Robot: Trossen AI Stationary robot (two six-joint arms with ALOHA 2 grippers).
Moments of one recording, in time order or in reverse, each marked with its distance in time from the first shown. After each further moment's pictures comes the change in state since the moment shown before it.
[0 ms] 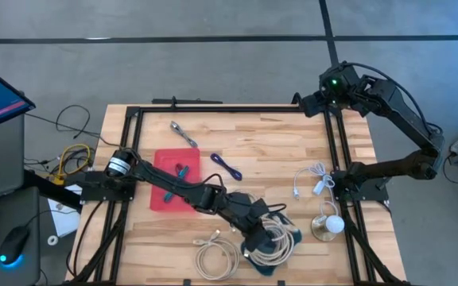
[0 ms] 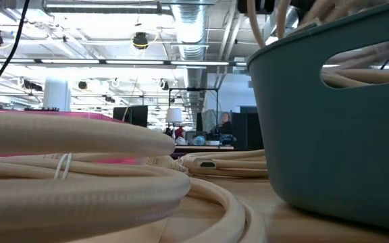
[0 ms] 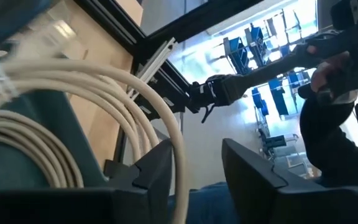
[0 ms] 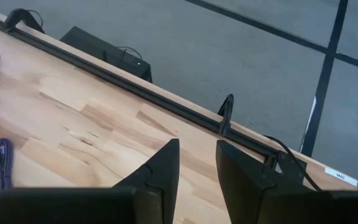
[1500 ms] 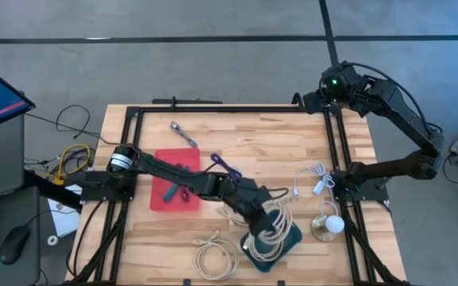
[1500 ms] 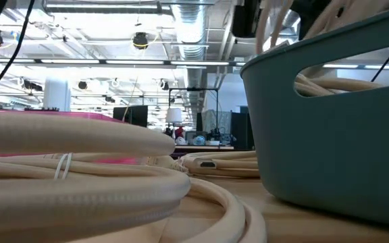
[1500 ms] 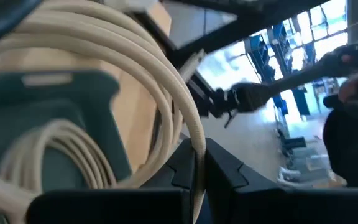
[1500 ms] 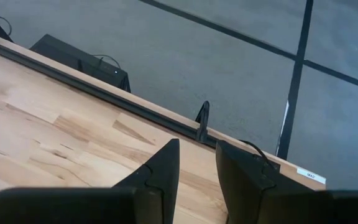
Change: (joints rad) left arm 0.085 0.000 0.042 -0.141 0.059 0.054; right arm 0.000 0.000 0.000 0.000 0.108 -0.002
